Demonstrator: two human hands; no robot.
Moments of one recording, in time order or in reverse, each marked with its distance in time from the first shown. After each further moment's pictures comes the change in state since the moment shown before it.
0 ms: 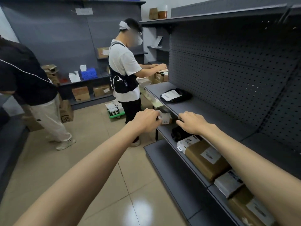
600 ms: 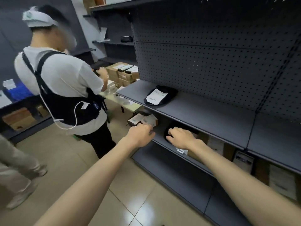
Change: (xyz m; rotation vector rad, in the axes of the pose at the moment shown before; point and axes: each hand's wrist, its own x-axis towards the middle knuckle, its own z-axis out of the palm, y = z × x) left_hand 0.159 -0.151 0.086 -0.039 -0.232 0.320; right_hand 0.148 -0.056 0.105 0.151 -0.103 0.378
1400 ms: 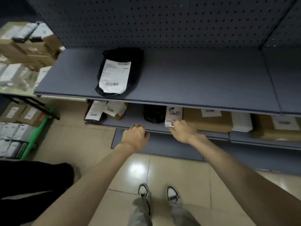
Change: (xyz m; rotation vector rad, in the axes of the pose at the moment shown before) left_hand 0.218 -0.065 0.153 0.008 -0.360 0.268; right_hand 0.134 0.075 0.139 0.313 -0.135 0.616
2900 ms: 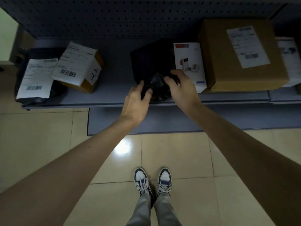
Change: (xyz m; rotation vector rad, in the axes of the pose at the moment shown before) left_hand 0.169 -0.081 0.152 -0.717 0.037 0.069; right_hand 0.156 -0.017 0.150 0.781 0.428 0.328
